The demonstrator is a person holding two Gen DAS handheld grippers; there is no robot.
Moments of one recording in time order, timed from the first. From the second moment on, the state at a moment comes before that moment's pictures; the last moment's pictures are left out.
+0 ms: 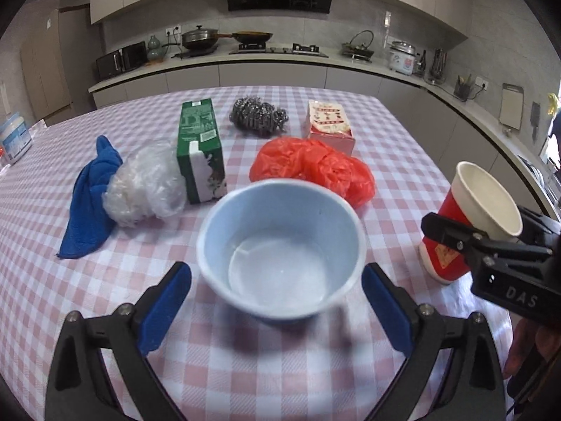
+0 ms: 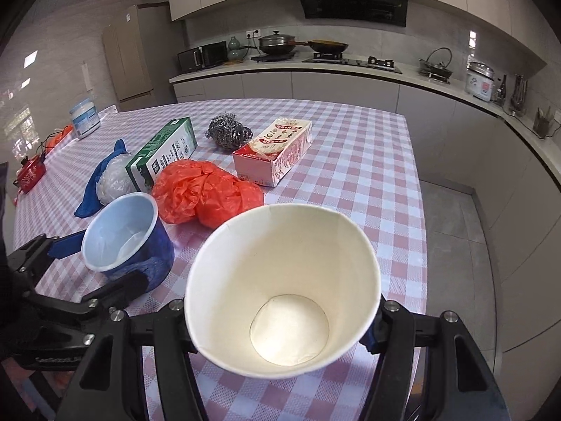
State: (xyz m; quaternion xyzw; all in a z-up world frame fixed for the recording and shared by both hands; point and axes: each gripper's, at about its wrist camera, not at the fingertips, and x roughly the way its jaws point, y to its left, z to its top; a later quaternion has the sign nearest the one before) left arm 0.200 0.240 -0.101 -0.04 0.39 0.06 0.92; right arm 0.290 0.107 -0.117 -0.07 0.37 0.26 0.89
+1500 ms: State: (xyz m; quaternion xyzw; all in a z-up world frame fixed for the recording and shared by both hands) left arm 0.109 0.156 -0.023 0.00 0.34 -0.10 0.94; right arm 0.129 -0.031 -0.037 -0.02 0.33 0.10 0.94
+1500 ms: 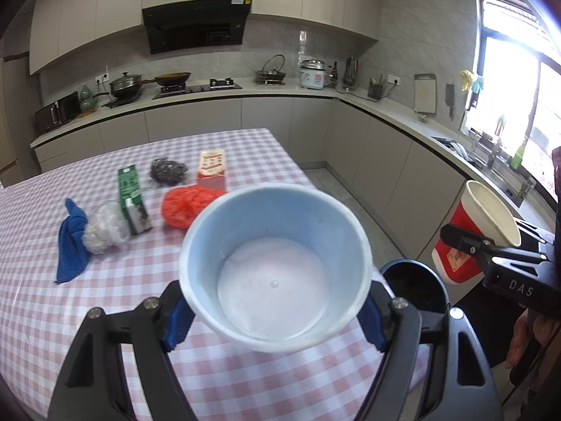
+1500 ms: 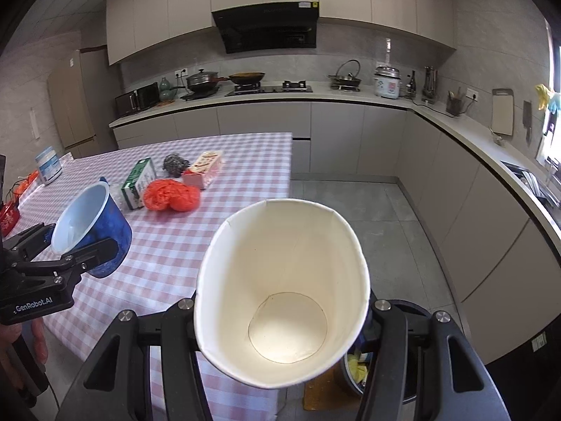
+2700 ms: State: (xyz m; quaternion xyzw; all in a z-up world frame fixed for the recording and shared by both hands) left arm 0.154 -0.127 -0.156 -0.01 0.45 -0.15 0.88; right arm 0.176 -0.282 -0.230 -0.11 0.45 0.21 0.86
